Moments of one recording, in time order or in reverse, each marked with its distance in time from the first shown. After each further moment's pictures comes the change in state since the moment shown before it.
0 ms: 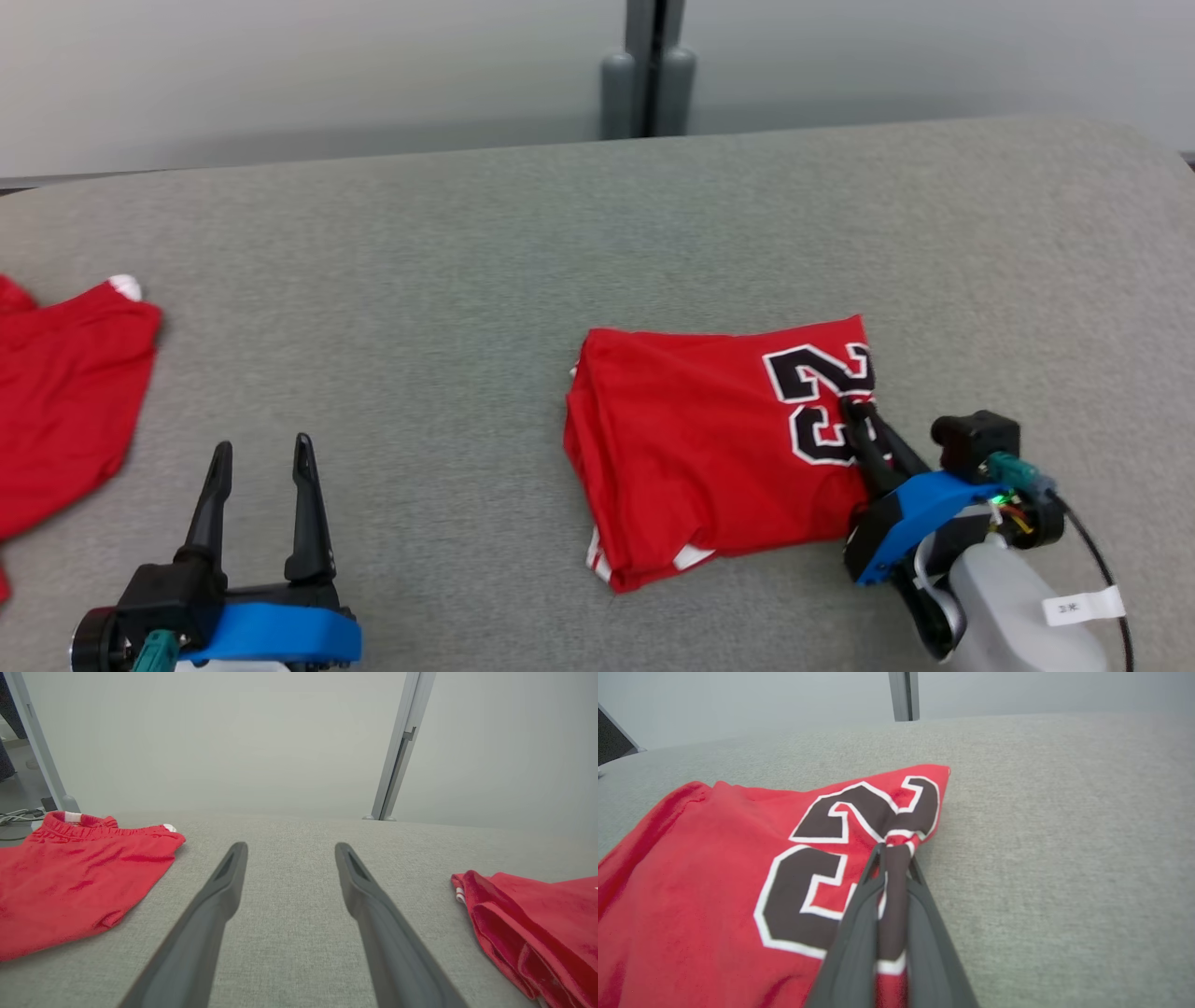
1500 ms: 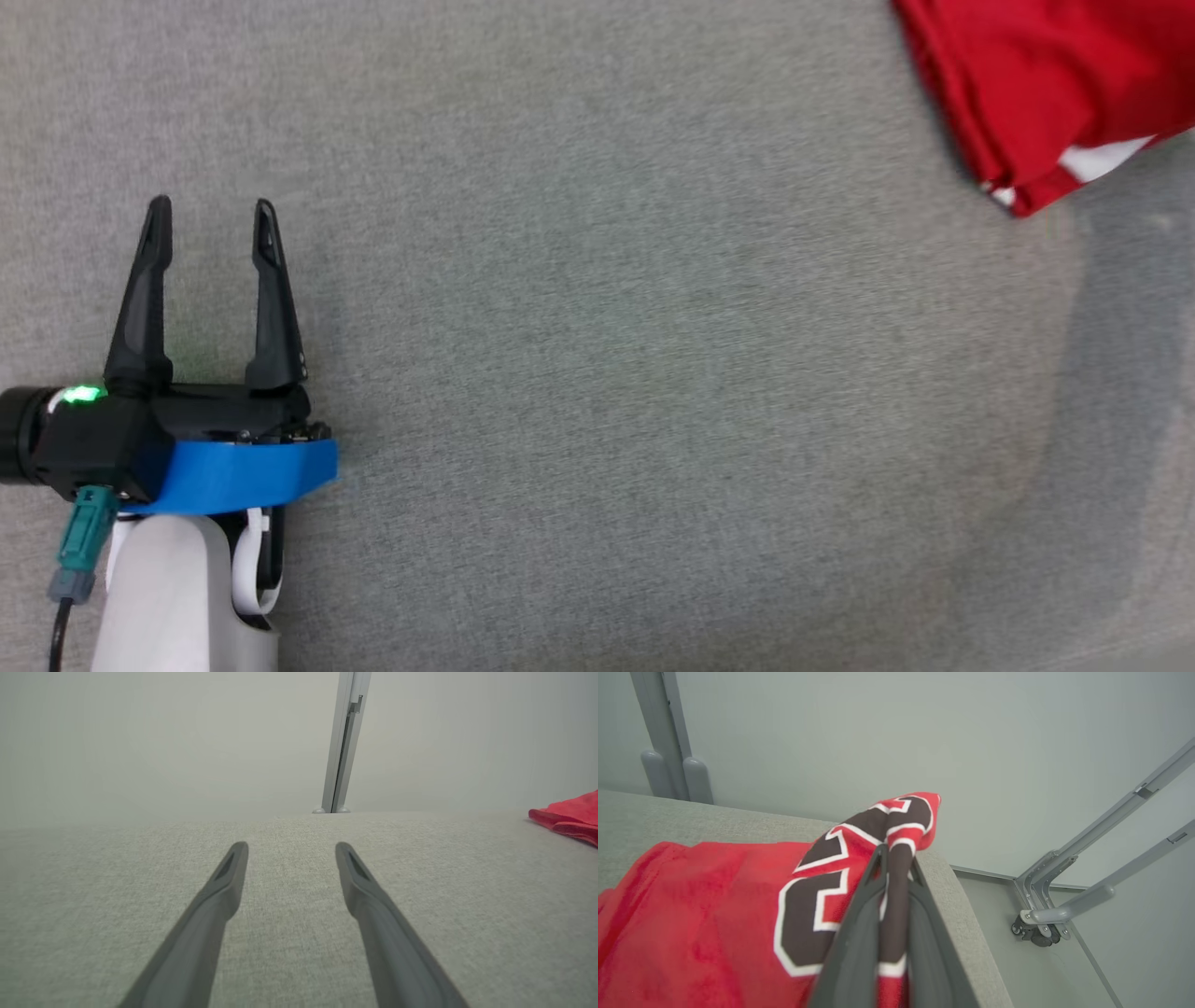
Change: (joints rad) left arm -0.277 0.032 -0.021 -0.142 0.074 -0.029 -0.001; right arm -0.678 -0.387 -0.072 0.200 -0.079 0.000 0.003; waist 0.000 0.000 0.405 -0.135
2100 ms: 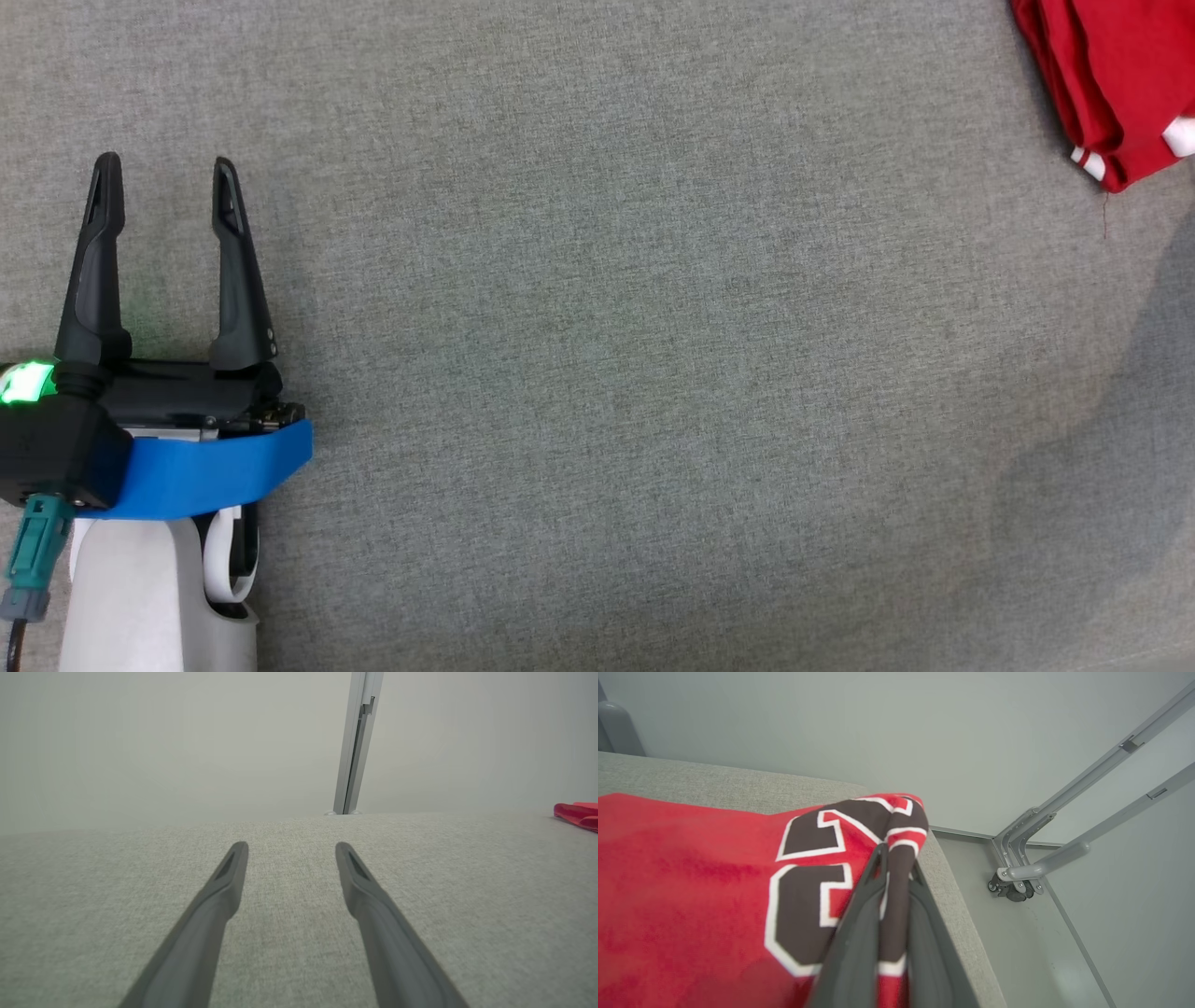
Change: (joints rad) left arm -0.021 0.012 0.022 -0.083 0.007 -0.006 -0.003; right arm -0.159 -0.052 -0.080 0.242 -0.098 0.000 0.002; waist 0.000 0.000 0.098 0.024
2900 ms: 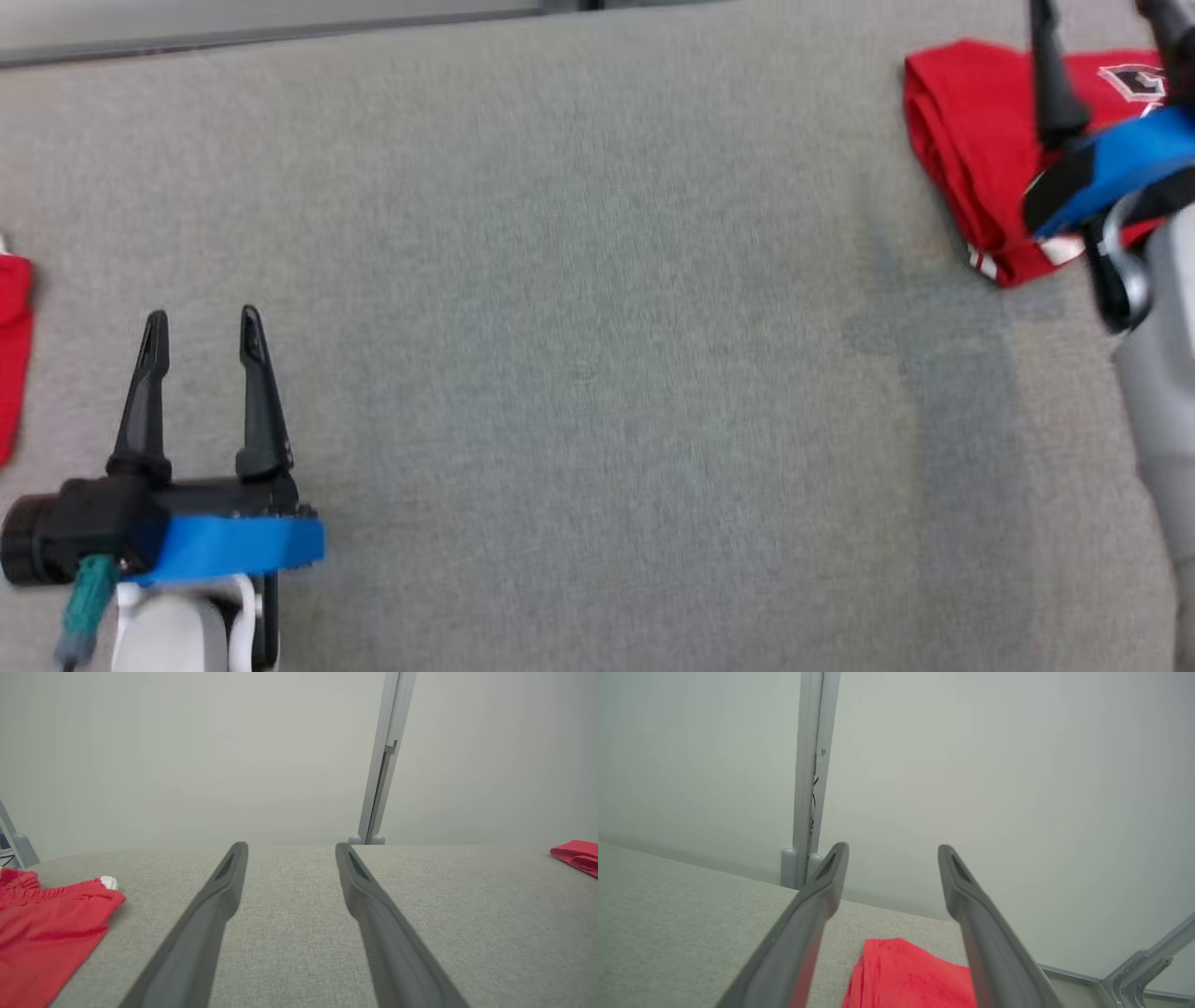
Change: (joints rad) left arm 0.139 -0.032 0.042 0.119 -0.031 0.001 0.002; right arm 0.340 0.230 0.025 -0.497 -0.038 0.000 -0.003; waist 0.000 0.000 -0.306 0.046
